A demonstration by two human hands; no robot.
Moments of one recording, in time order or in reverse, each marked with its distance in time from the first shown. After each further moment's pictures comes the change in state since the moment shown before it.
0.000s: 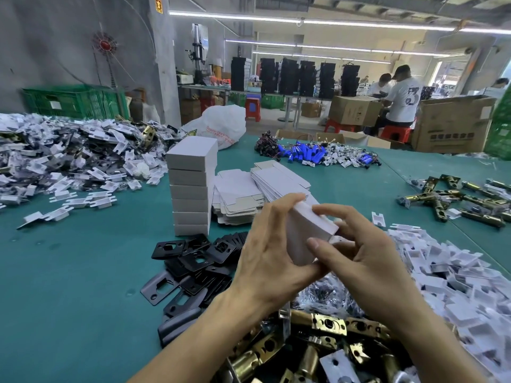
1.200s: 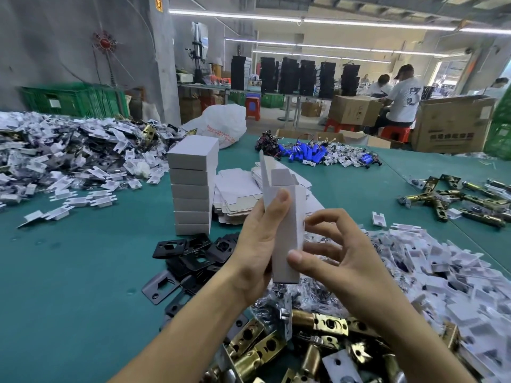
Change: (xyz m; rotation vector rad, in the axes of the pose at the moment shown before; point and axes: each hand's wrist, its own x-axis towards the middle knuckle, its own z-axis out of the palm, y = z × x) left_hand 0.020 0.011 -0.018 -1.060 -0.119 -0.633; right_hand -0.002 -0.009 0.015 0.212 -0.084 0.167
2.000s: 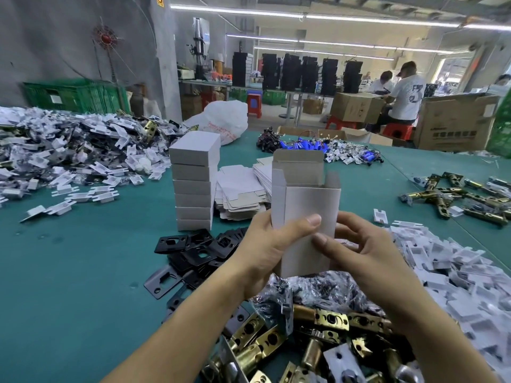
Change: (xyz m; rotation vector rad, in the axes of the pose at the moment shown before) left_hand -0.001 -0.004 -0.004 0.194 -0.034 0.003; right_hand 0.004 0.004 -0.018 -0.007 0.039 0.023
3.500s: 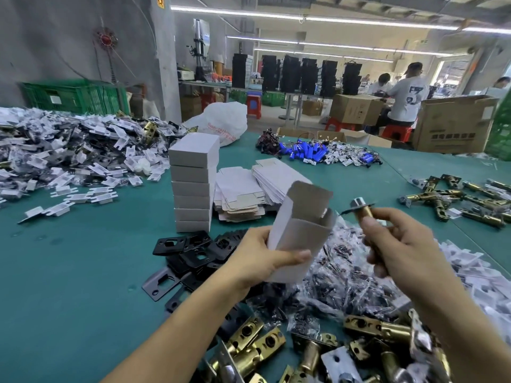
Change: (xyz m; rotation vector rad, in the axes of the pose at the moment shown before) left_hand 0.014 -0.028 -0.028 0.350 0.049 -0.127; right_hand -0.002 -0.007 -0.033 -0.215 0.320 0.155
